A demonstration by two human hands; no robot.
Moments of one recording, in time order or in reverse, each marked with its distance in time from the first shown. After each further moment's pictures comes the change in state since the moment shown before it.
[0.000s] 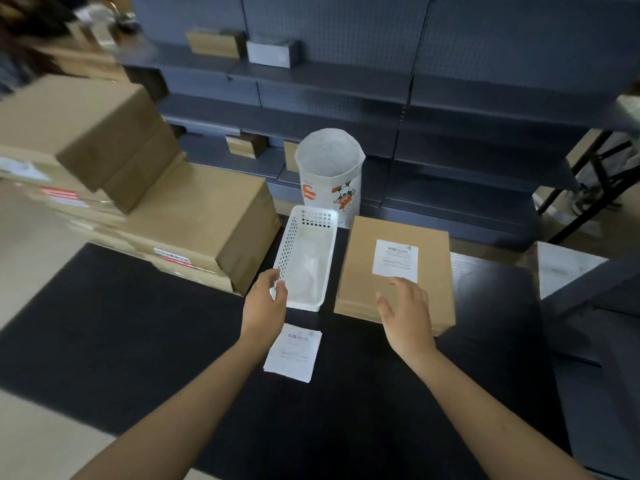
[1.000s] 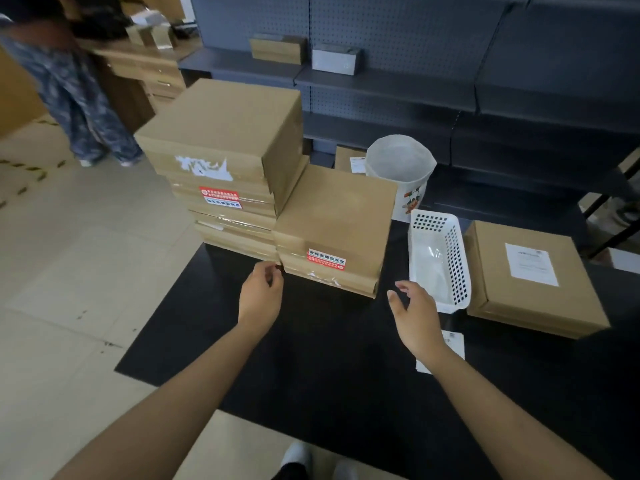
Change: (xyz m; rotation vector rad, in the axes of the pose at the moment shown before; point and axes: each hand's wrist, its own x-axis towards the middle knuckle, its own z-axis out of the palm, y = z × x) left_hand 0.098 -0.163 -0.276 -0.001 0.029 -0.050; right_hand -0.055 -0.240 0.188 0.093 -0.037 0.096
